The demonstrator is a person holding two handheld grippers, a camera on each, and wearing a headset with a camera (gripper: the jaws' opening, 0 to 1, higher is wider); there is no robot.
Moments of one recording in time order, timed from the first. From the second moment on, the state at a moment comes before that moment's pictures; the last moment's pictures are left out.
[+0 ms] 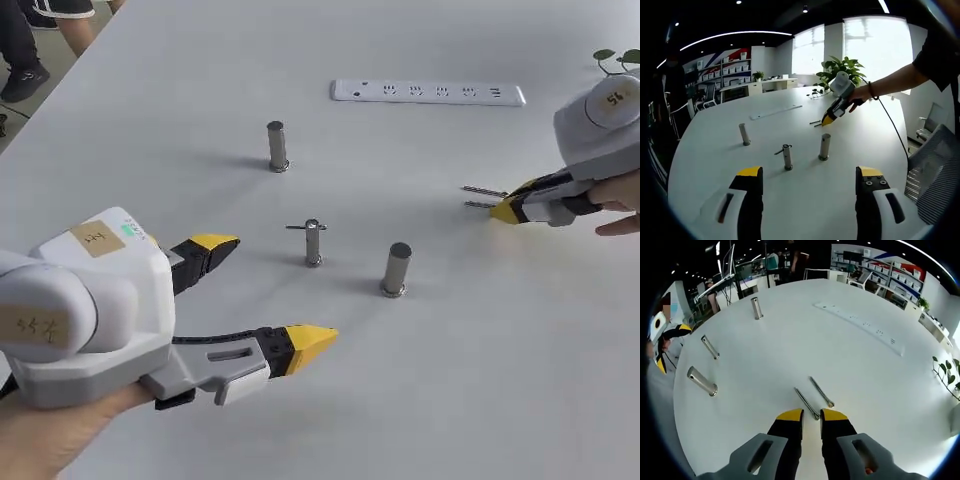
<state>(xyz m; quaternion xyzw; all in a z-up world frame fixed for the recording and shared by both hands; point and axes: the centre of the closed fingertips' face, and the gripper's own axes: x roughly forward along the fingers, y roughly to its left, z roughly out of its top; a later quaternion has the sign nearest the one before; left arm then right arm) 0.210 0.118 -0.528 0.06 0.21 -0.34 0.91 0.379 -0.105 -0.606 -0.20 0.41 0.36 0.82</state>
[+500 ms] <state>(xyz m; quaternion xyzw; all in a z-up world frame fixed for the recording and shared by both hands) 0.208 0.120 -0.526 0.06 0.21 -0.34 0.91 0.381 -0.110 -0.610 -0.27 0.46 0.39 0.75</state>
